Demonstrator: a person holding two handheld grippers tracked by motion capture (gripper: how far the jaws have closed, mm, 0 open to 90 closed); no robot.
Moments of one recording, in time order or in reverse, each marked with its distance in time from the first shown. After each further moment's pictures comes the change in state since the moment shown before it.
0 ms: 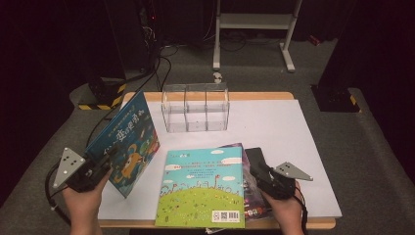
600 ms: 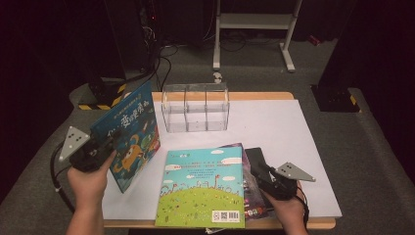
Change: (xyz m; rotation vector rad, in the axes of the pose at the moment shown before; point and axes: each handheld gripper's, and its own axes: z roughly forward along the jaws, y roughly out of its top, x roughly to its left) left arm 0.003 0.039 0.040 0.060 0.028 -0.059; right arm -0.004 0.000 -0.005 -0.035 0.047 -0.038
